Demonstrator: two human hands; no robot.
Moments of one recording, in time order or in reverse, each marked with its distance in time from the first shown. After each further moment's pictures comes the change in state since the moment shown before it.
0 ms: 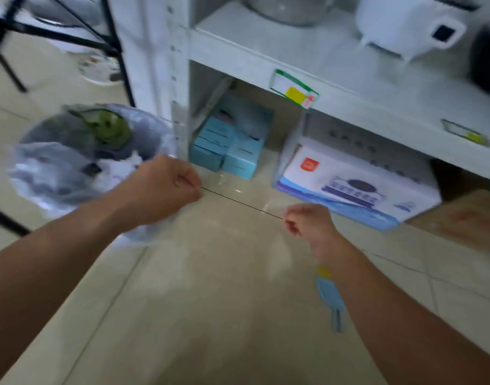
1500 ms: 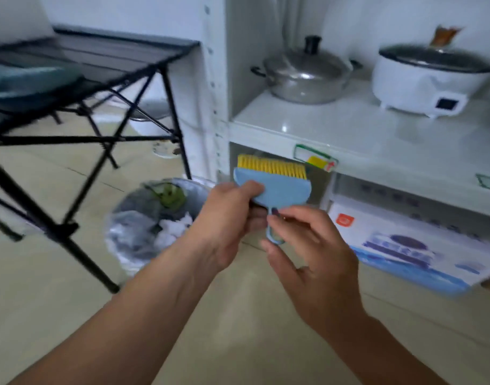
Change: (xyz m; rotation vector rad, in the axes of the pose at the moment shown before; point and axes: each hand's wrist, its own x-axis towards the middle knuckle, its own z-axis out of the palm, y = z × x) left_hand -0.014 0.119 -0.021 -1.114 0.111 -0.176; right_hand -0.131 -0.096 0.012 -0.207 0.300 -1.348
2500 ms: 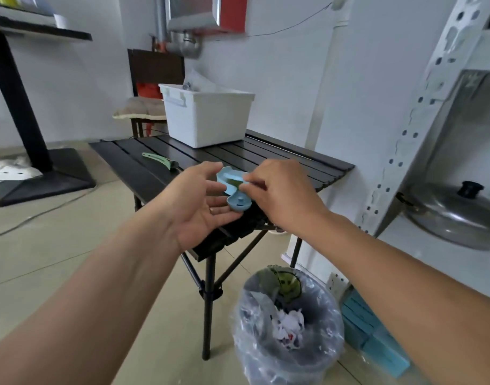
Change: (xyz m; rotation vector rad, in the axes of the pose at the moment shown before) left_hand -0.080 0.212 -0.228 -0.207 0.398 0.124; right_hand 0.258 -0.206 0.180 -0.002 -0.417 -0.436
